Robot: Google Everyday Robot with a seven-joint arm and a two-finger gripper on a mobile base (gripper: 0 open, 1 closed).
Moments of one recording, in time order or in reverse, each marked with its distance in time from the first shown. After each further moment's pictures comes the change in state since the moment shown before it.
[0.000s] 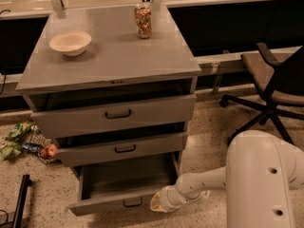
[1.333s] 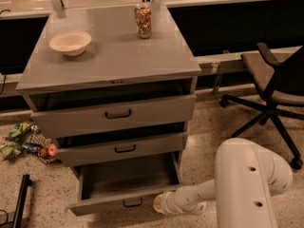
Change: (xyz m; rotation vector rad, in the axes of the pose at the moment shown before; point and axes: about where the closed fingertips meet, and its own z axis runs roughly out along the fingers) arm 0.057 -0.018 0.052 0.186 0.095 0.000
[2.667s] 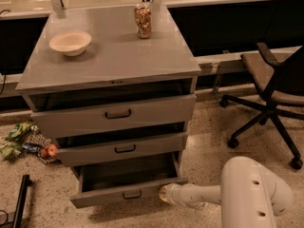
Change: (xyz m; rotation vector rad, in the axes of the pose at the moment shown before) arm 0.059 -0.065 0.038 0.173 0.011 -0.058
